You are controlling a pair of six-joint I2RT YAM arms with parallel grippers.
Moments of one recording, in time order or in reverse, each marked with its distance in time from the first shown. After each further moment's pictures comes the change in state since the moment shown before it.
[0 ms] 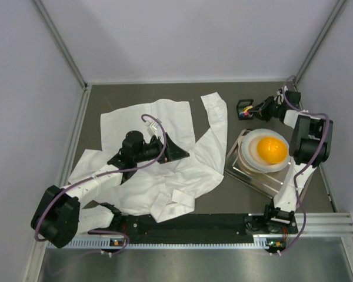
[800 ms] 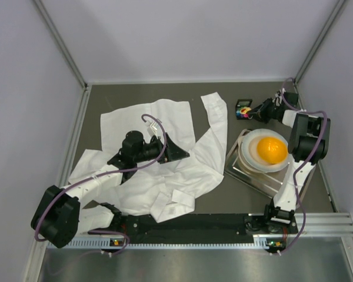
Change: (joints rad) left arm 0.000 0.000 0.000 0.005 0.008 0.000; right arm 0.010 0.062 0.035 -0.019 0.011 -0.004
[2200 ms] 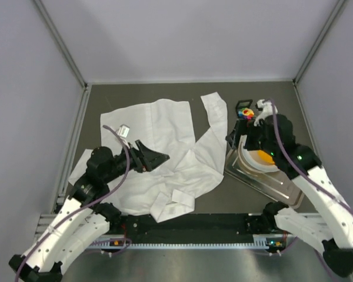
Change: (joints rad) left arm 0.000 -0.561 0.086 -0.554 -0.240 0.082; right arm 0.666 -1.157 -0.323 -0.644 0.780 -0.338
